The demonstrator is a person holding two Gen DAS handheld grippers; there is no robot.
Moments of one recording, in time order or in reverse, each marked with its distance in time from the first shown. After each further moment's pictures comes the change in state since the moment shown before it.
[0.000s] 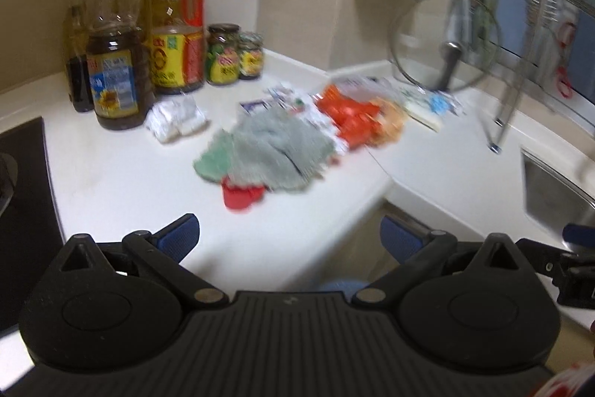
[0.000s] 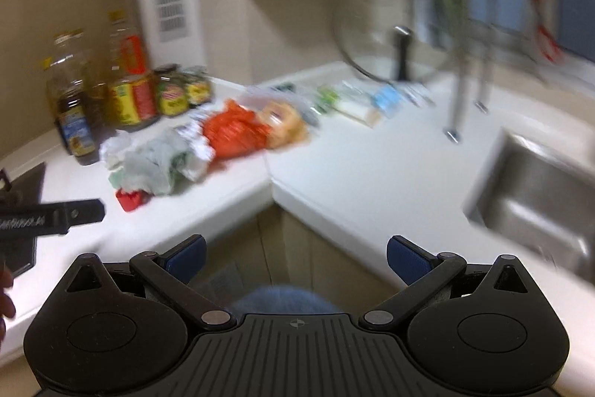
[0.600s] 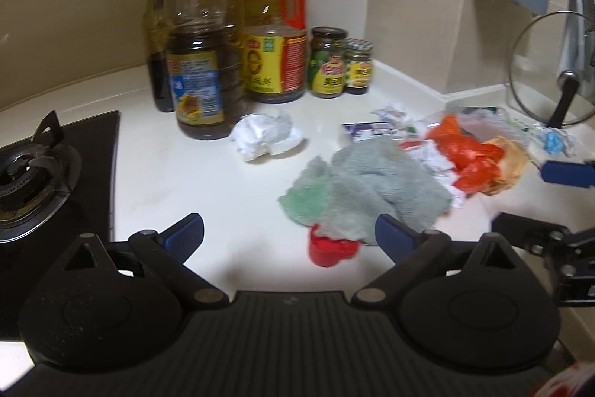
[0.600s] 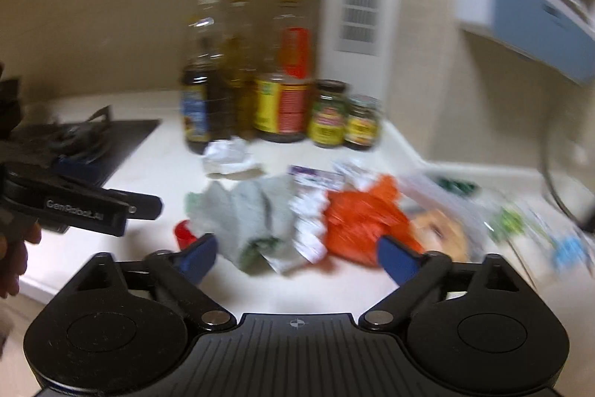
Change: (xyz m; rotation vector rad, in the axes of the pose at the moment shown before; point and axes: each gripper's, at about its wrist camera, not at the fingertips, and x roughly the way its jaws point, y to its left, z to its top) left arm 0.056 0.024 0.032 -0.115 0.012 0.326; right arm 0.154 0.040 0.082 -0.468 -0.058 0.519
